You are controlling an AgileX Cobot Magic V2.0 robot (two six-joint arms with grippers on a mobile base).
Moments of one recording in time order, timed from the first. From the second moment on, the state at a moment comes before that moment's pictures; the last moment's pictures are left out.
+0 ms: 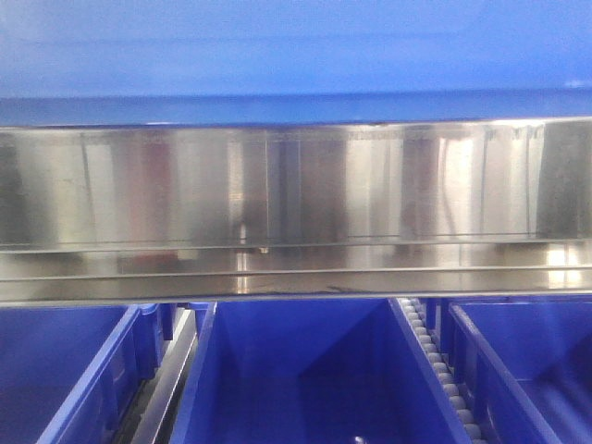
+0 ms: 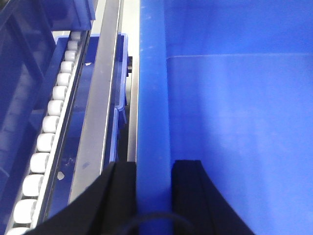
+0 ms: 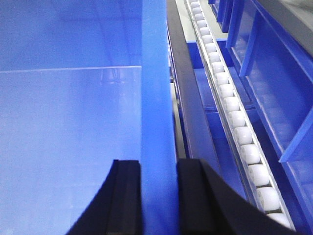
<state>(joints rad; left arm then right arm) -0.83 1.31 -1.65 0.70 1.32 -0.78 1.10 1.26 -1.55 -0.70 1.32 0.90</state>
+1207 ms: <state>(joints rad) -0.89 1.31 -1.64 0.75 1.32 -0.88 1.10 1.26 -1.55 -0.71 1.32 0.90</state>
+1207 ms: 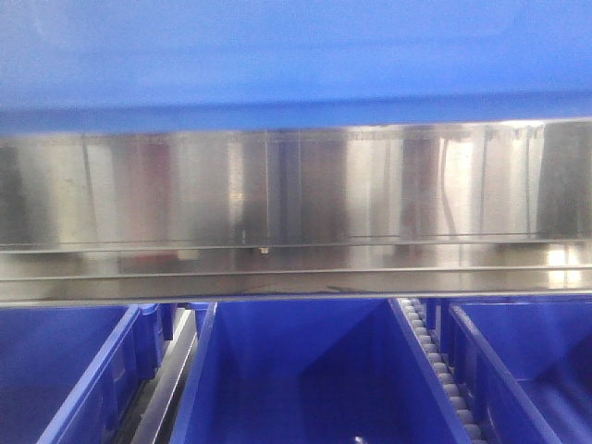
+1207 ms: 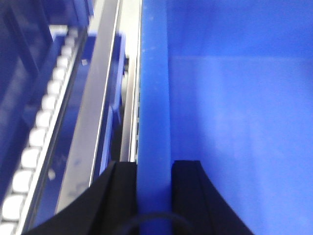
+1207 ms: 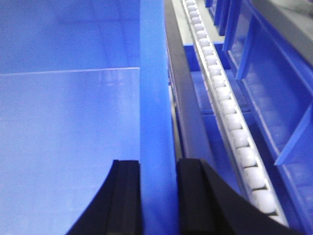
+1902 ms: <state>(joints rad) -0.95 1.30 -1.64 0.83 1.32 -0.92 1.10 1.25 -1.55 -0.72 1.32 0.90</state>
